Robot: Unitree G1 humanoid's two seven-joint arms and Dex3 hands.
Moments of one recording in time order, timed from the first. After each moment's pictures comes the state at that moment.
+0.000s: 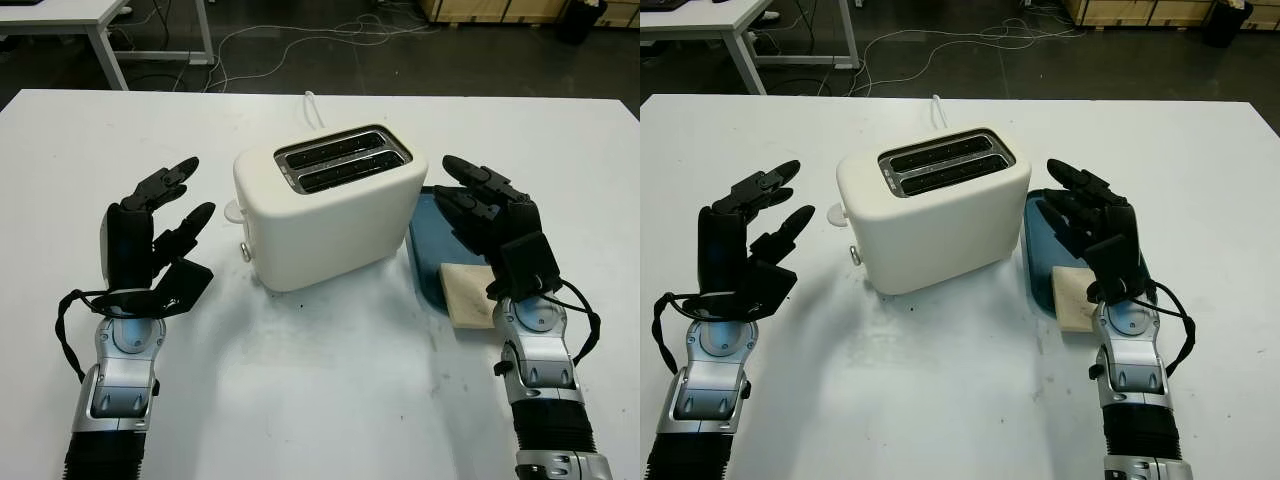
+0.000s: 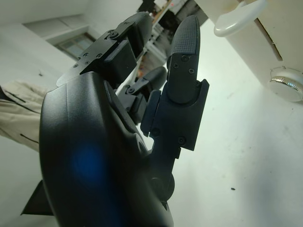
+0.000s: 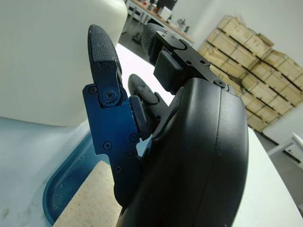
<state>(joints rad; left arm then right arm) -0.12 0.20 0.11 -0.06 0.37 -0.18 0.23 -0.25 -0.20 -0.15 0.16 0.00 -0.12 0.06</state>
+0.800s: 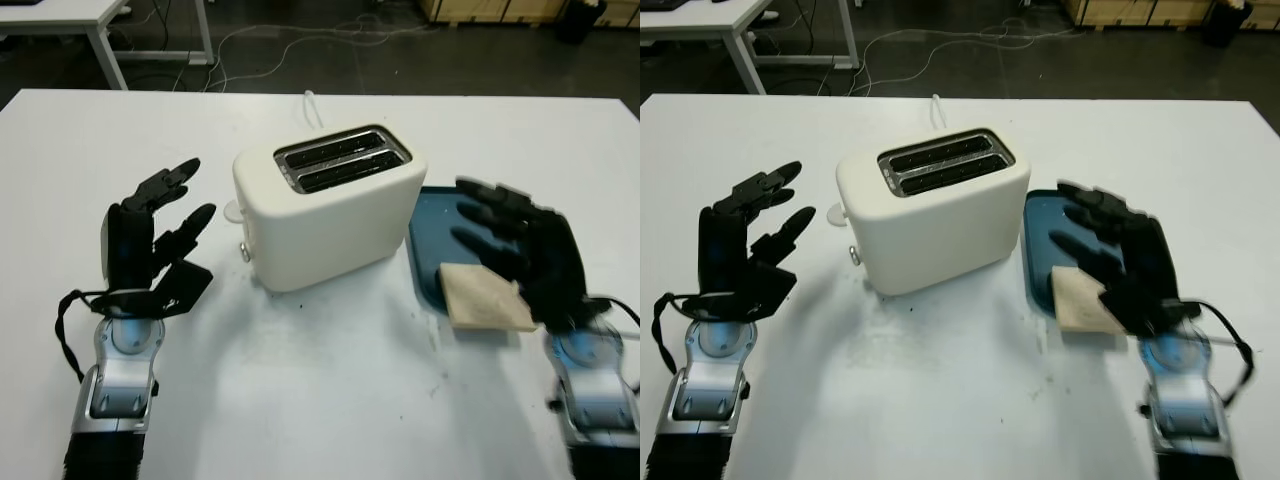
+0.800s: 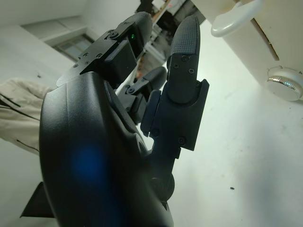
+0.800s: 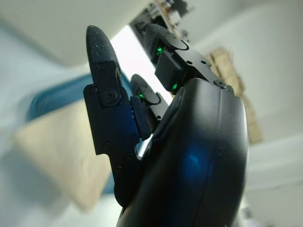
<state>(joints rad) -0.12 0.20 0.11 -0.06 0.36 -0.18 0.22 0.08 -0.45 -0.16 -0.14 -0.22 -0.22 0.15</state>
